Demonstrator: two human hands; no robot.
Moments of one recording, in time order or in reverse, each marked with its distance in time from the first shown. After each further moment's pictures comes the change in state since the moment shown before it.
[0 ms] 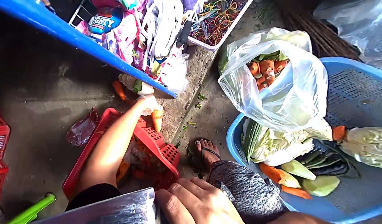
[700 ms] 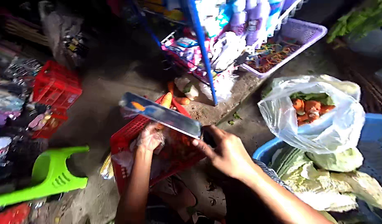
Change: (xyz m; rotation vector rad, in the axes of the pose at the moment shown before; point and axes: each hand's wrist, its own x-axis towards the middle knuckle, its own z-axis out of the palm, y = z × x) left_hand -0.247 -0.089 0.174 -2.434 0.653 0.576; right_hand 0.009 -0.005 0.022 0.010 0.004 0.117
